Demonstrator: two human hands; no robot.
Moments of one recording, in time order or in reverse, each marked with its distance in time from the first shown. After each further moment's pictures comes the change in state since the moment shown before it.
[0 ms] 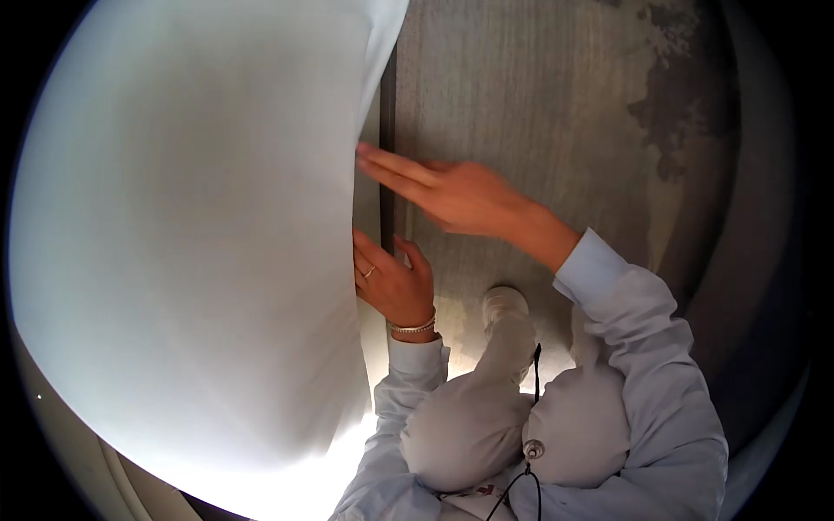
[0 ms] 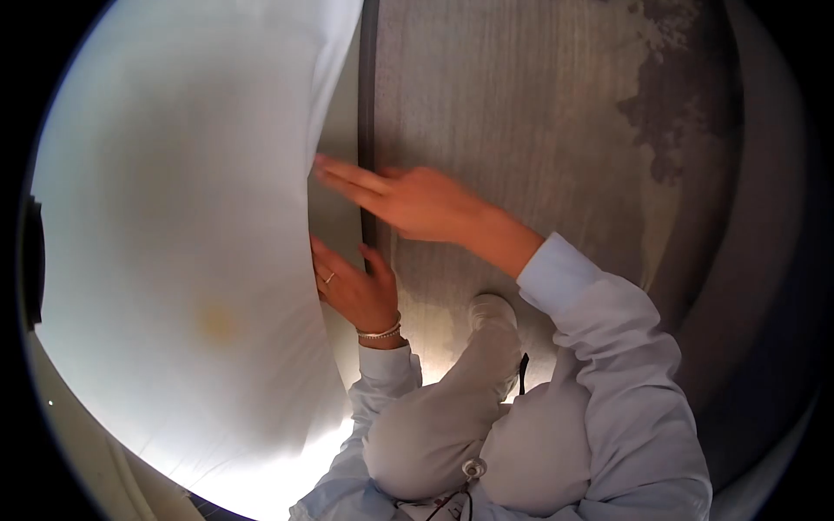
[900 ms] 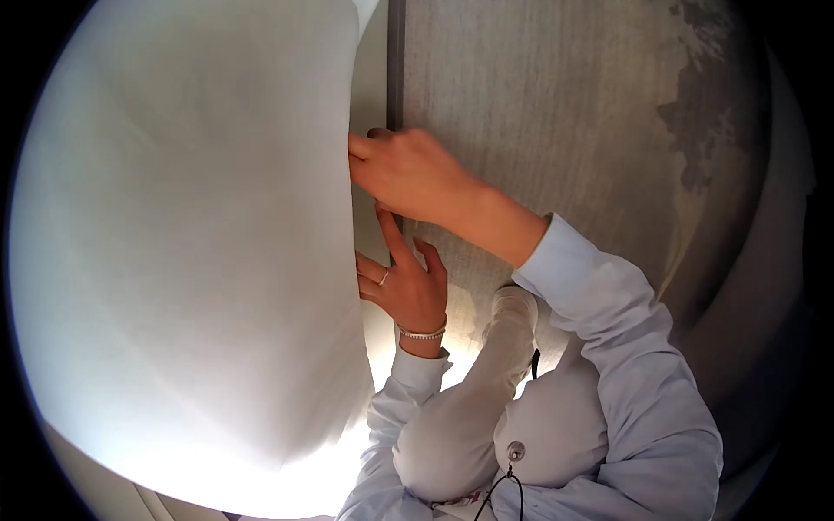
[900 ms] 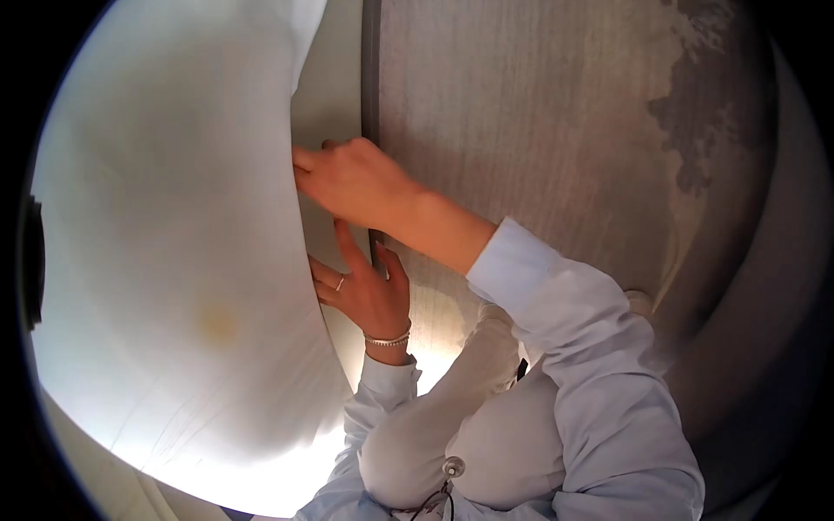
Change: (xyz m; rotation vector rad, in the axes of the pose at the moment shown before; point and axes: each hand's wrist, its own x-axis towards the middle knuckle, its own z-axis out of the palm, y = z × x) left_hand 0.032 0.026 -0.023 0.145 -0.074 0.042; right_hand 0.090 0.000 -0.022 -0.096 0.318 -0.114
